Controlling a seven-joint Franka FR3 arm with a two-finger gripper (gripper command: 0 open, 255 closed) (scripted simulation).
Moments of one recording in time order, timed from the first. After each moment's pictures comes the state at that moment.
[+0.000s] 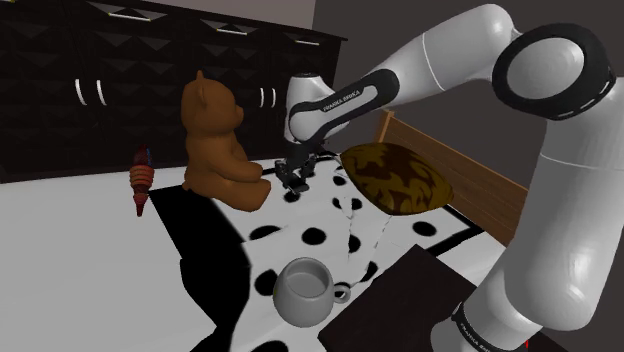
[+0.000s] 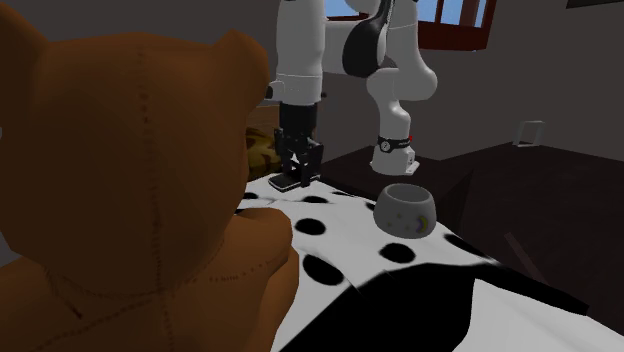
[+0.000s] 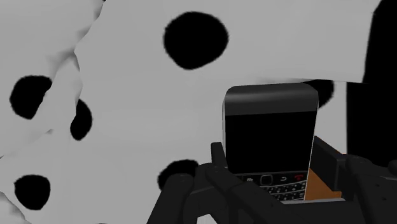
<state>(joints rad) 0.04 0.28 0.10 -1.99 -0.12 2.27 0.35</state>
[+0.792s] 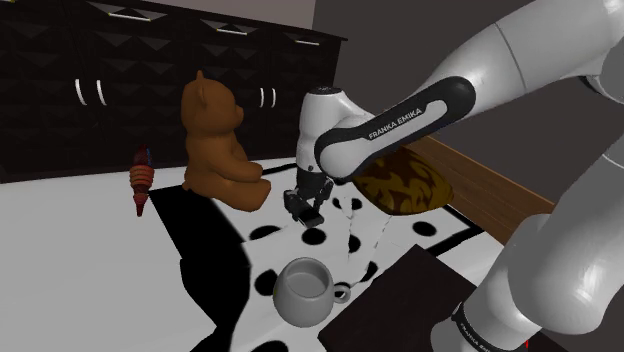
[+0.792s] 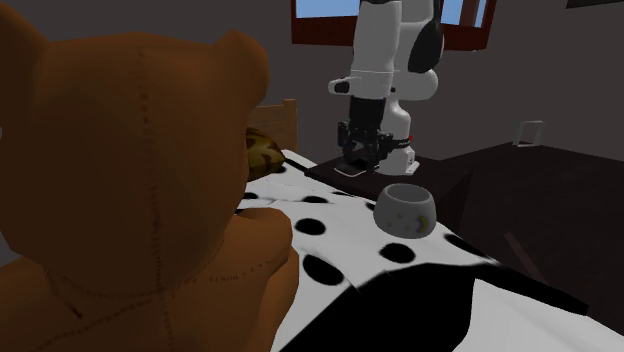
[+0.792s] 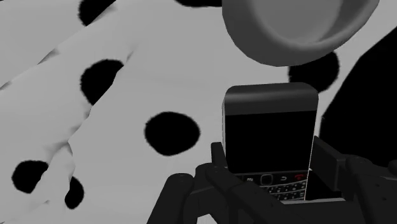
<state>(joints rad) 0.14 -0.06 0.19 -2.42 -0.07 2.36 0.51</state>
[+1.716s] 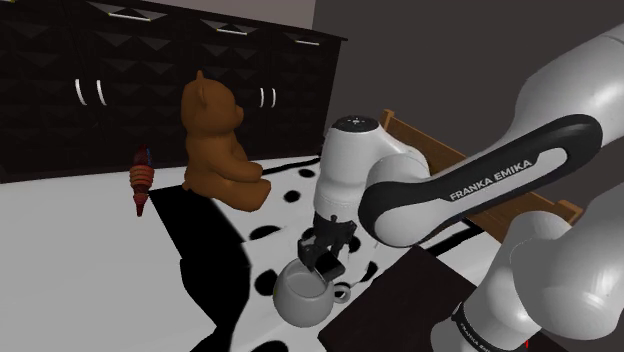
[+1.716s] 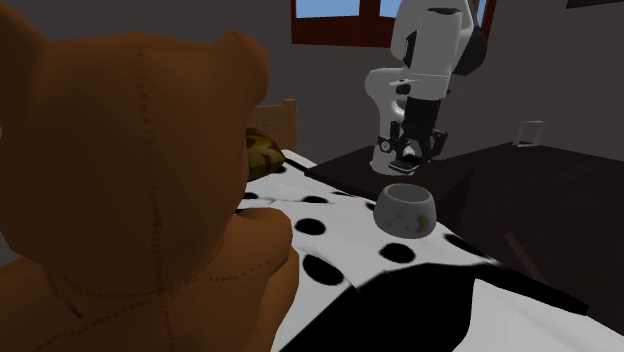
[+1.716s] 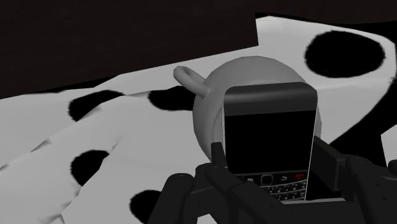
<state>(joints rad) 0.29 -0.33 0.33 -2.71 0.07 2.38 0.69</state>
